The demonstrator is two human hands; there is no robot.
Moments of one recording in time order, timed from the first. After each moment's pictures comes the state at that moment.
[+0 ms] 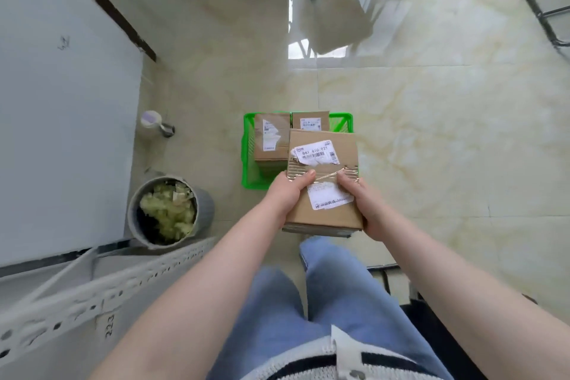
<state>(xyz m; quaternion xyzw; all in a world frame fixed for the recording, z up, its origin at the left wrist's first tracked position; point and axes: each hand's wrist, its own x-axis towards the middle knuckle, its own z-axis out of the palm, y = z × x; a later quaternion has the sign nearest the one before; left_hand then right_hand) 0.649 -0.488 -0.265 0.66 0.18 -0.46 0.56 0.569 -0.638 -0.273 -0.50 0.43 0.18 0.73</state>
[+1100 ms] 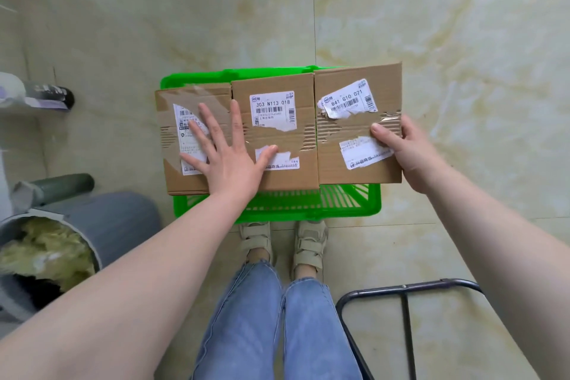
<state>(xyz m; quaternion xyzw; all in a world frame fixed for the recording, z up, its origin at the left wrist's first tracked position) 0.811 -0.563 -0.639 0.96 -0.04 -0.29 0.05 0.719 -0.835 -0.645 -0.60 0.41 0.14 0.67</state>
